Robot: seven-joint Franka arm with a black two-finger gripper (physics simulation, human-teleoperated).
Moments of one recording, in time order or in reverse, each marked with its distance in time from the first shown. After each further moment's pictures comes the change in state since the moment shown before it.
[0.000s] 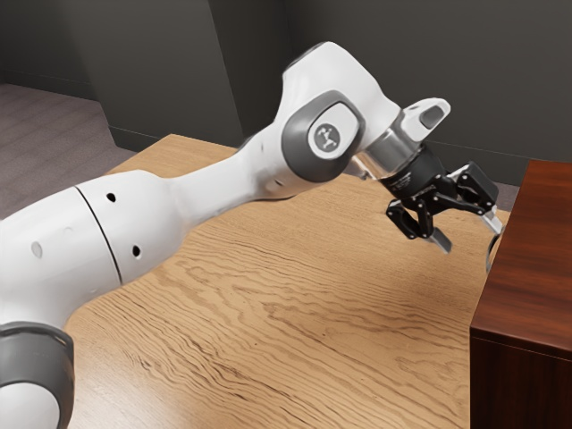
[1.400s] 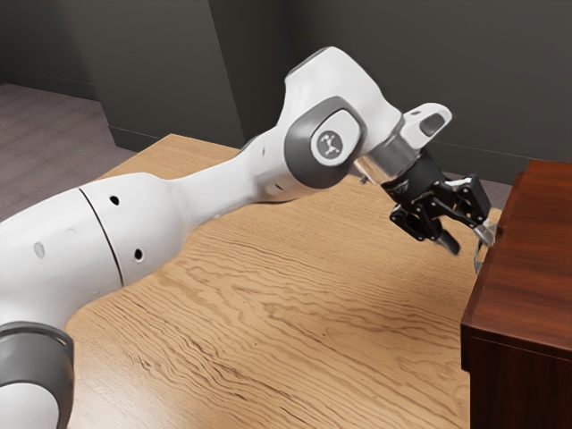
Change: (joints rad) arm 0.004 -0.002 -0.001 -0.022 0.031 0.019 0.069
